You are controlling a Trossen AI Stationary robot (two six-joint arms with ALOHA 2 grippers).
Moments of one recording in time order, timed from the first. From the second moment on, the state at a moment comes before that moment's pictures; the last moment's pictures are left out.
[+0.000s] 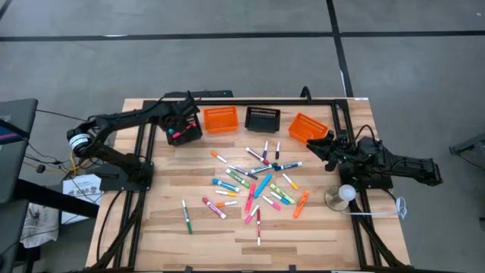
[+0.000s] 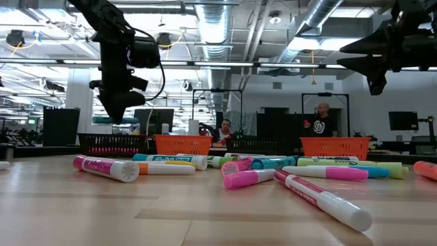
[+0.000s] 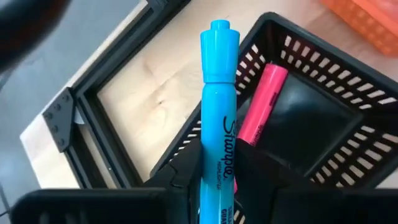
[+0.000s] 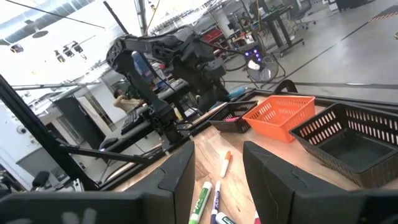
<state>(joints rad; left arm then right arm) 0.60 1.41 0.89 -0.82 -0.47 -0.18 -0.13 0.00 0.09 -0.04 0.12 0.47</state>
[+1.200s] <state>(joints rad) 0.60 1.55 0.89 -0.78 -0.43 0.02 -0.13 0.00 0.09 -0.05 0.12 0.47</state>
